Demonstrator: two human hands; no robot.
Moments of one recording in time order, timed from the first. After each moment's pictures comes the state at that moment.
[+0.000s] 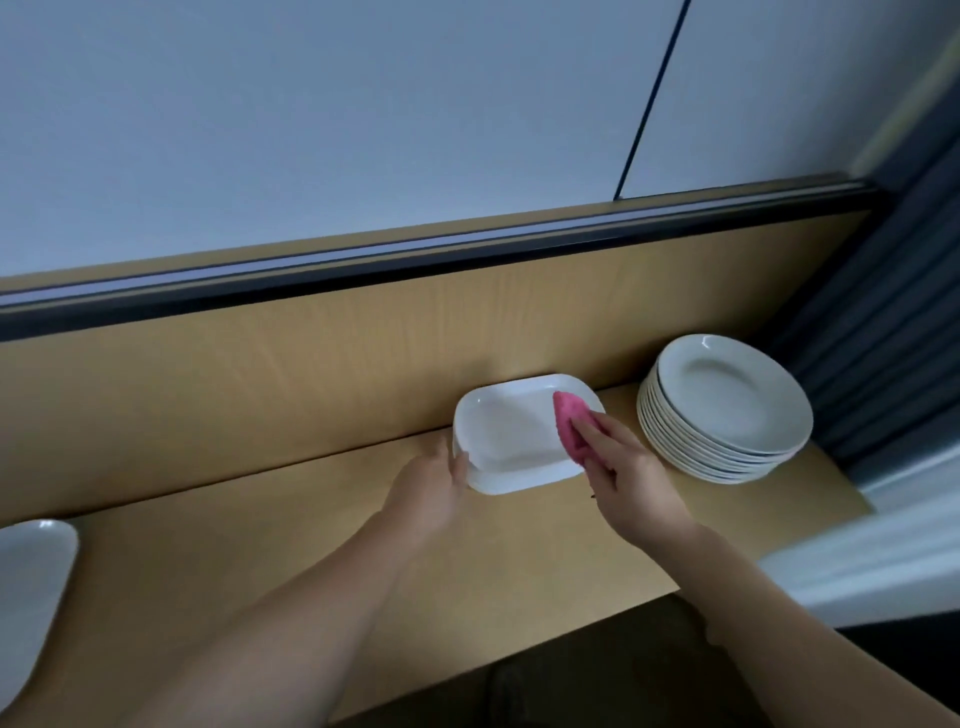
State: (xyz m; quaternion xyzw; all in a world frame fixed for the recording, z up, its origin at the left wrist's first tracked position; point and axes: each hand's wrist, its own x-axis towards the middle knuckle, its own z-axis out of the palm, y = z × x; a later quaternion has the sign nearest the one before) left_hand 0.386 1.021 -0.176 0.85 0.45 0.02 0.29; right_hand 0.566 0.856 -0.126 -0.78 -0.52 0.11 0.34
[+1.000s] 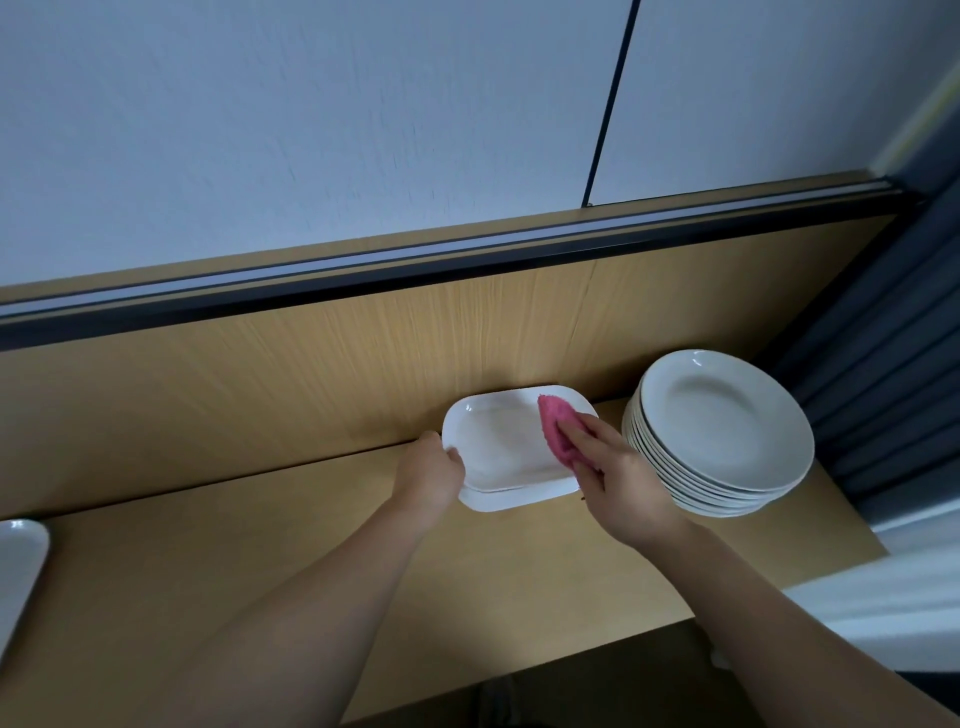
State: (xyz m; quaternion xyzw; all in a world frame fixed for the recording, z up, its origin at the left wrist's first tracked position) left_hand 0.459 1.016 -0.157 0.70 0.58 0.04 0.41; right_hand 0.638 0.863 -0.144 -0.71 -0.57 0.15 0.38
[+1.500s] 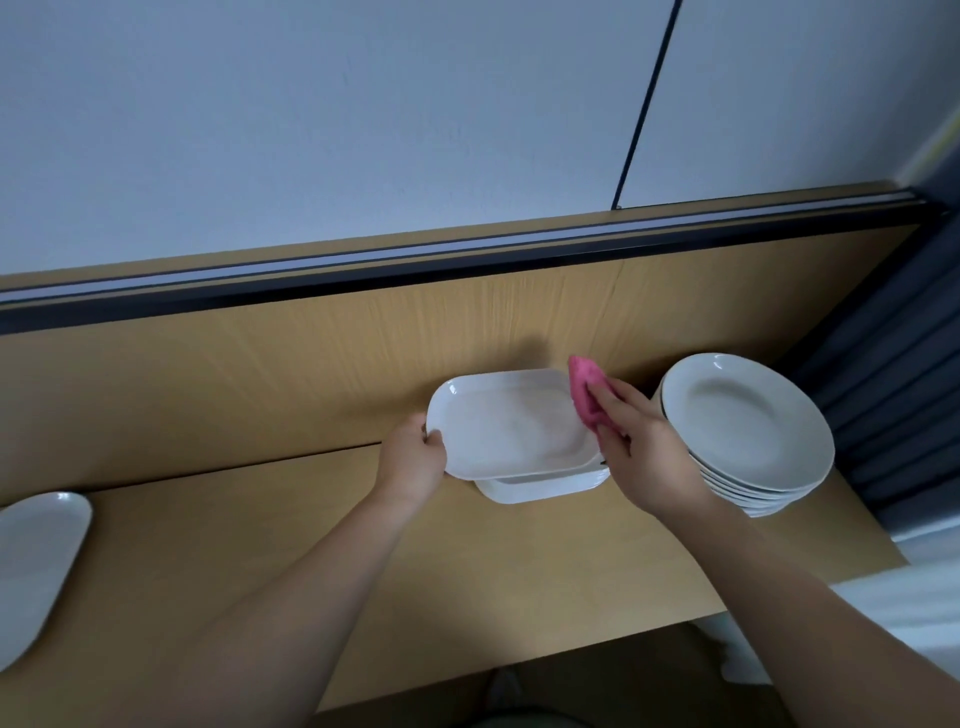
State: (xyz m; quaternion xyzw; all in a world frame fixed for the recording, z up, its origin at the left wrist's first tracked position) left_hand 0.415 1.022 -0.132 0.66 0.56 0.18 0.46; right_hand 0.637 0.877 -0.116 -0.71 -0.56 0.12 0.40
